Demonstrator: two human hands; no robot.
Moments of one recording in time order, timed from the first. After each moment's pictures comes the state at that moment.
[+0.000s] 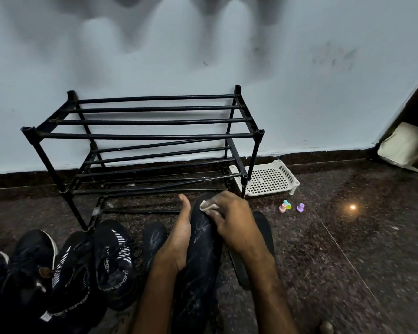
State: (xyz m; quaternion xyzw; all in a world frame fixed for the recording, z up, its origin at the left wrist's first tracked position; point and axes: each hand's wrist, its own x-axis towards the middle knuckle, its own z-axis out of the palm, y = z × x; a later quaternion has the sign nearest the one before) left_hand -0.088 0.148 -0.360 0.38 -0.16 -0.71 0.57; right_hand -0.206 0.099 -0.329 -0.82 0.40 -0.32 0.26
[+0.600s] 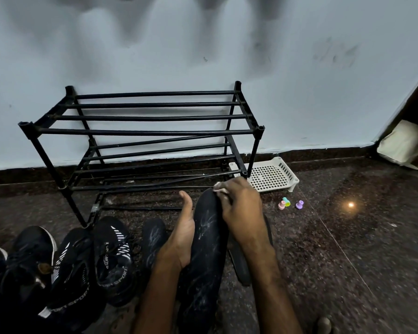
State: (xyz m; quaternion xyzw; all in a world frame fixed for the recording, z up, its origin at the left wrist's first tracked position) left_hand -0.095 0.147 -0.359 0.37 -0.17 -0.72 0.56; right_hand -0.207 0.094 -0.318 -0.79 0.46 -0.36 0.18
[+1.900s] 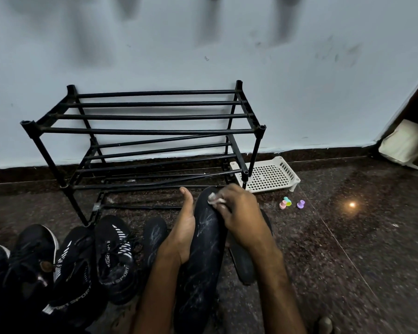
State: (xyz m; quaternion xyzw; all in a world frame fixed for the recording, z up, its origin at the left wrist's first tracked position) left_hand -0.094 0.146 -0.352 0.39 -0.18 -0.70 0.57; right_hand -0.216 0.093 -0.327 -0.83 0.40 -0.31 0.24
